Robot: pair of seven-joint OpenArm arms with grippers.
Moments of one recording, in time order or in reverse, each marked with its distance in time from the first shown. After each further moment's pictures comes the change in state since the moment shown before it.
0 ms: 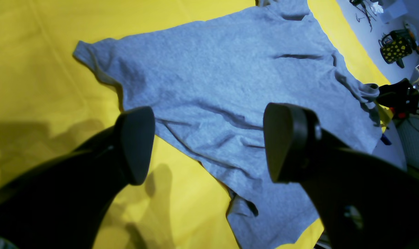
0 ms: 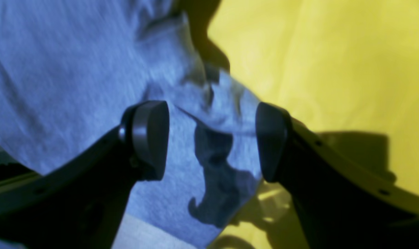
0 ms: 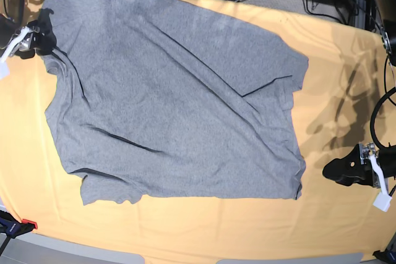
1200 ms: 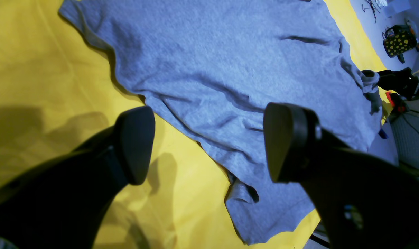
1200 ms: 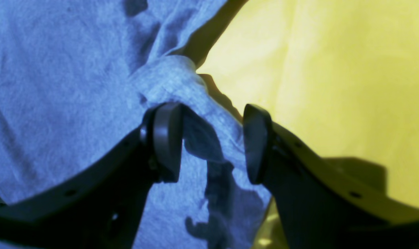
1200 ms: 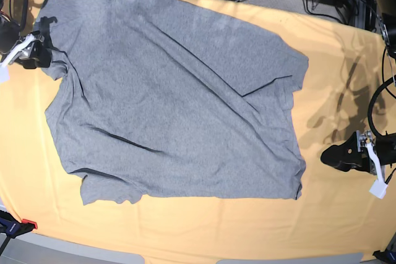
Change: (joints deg) left arm 4.0 -0.3 -0.2 0.0 0.0 0.0 0.0; right arm 1.4 -3.8 0.0 0.0 -5.9 0.0 10.4
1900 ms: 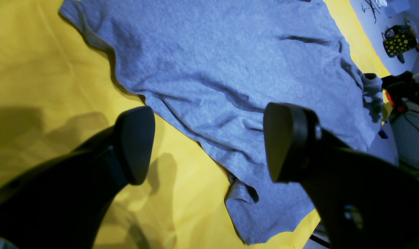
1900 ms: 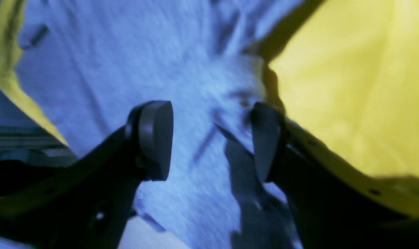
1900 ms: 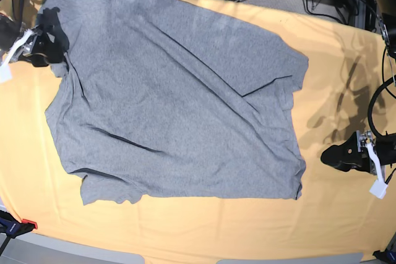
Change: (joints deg) left arm 0.0 0.0 0.0 0.0 0.0 0.0 0.0; right arm 0.0 1.4 0.0 0.0 21.9 0.0 -14.1
